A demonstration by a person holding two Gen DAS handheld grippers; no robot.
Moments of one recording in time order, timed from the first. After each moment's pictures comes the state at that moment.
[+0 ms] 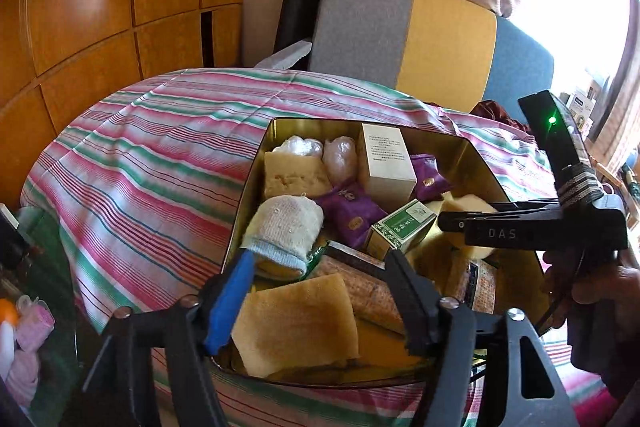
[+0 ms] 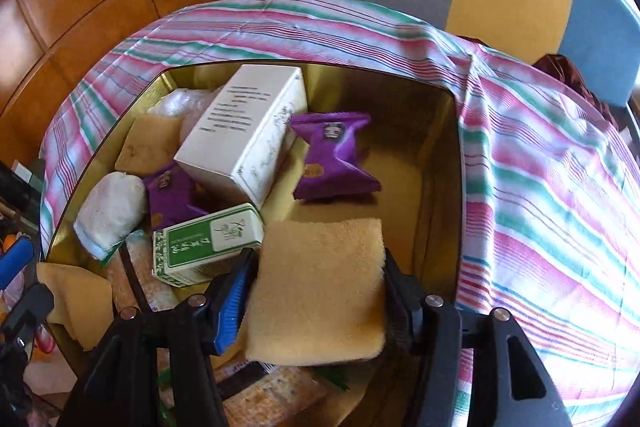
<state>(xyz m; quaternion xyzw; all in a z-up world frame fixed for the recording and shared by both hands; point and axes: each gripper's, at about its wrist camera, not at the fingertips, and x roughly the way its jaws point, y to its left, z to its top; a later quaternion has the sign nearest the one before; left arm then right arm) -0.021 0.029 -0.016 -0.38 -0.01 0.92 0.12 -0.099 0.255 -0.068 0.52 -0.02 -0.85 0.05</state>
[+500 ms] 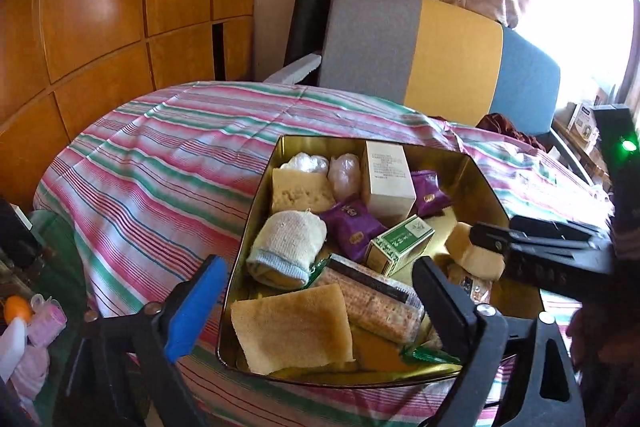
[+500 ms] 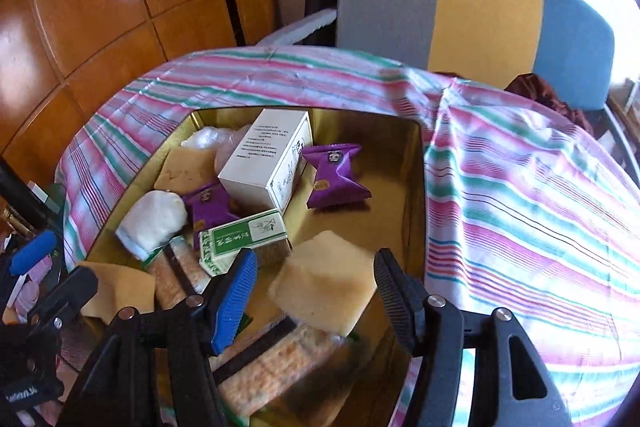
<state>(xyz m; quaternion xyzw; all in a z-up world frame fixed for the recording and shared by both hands) -0.011 0.031 0.001 -0.36 -0.01 0.93 0.10 -0.034 0.244 -0.022 0.44 -0.03 -0.90 0.03</state>
